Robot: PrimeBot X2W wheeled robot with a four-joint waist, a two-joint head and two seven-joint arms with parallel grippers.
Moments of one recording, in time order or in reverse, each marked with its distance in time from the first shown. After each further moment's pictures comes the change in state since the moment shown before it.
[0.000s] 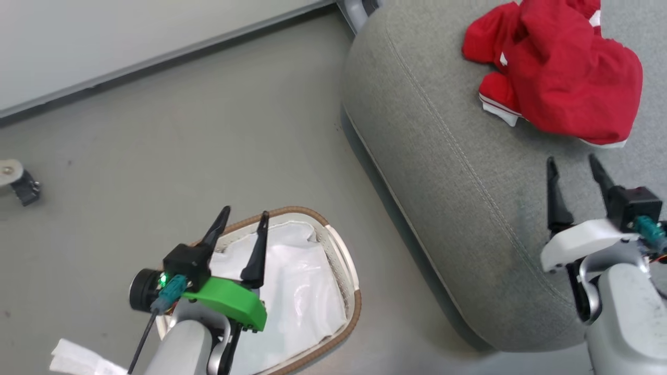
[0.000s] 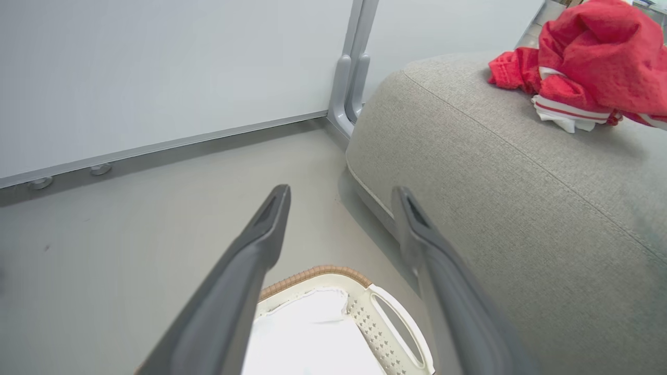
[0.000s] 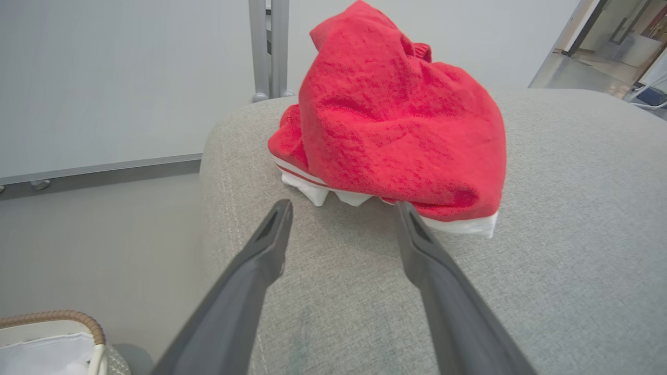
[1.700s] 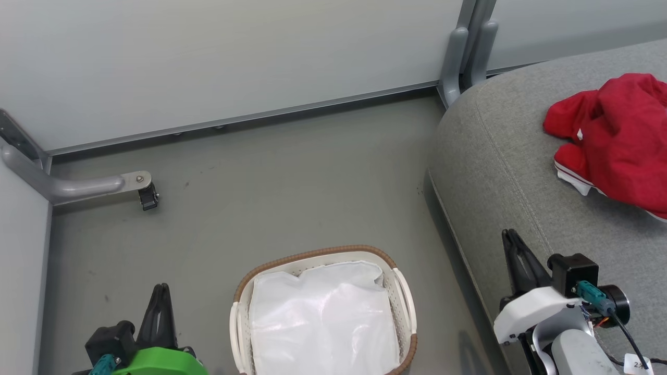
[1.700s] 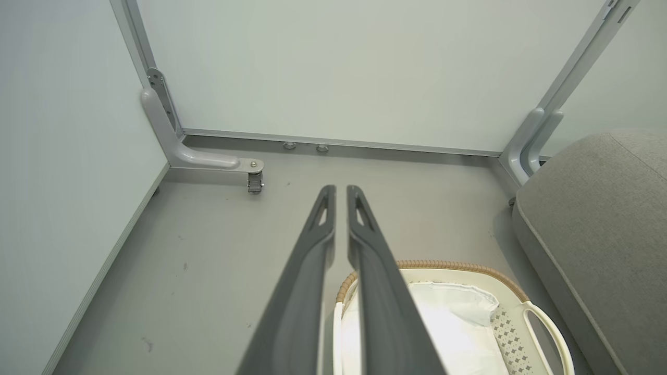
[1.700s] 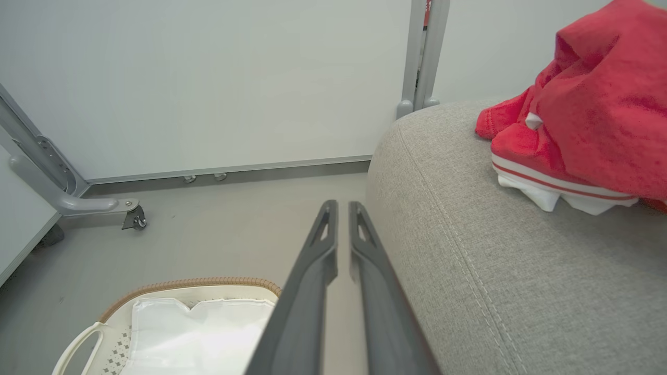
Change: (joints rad) left arm 0.269 -0.037 0.343 -0.075 0.049 0.034 0.001; right arm 0.193 0.091 0.135 -0.044 0.054 0.000 0.002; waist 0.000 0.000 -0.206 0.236
